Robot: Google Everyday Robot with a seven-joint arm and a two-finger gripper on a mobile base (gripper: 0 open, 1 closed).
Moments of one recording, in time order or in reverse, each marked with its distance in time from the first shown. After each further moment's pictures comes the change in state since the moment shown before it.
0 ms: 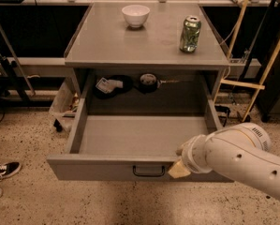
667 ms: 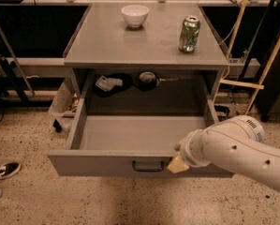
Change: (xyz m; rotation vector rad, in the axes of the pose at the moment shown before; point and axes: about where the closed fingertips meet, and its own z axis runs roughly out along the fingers) arm -0.008 -0.011 0.007 -0.003 0.012 -0.021
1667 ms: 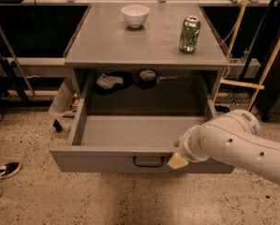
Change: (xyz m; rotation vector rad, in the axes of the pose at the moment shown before) arm -0.002 -0.013 0.007 0.002 0.020 -0.020
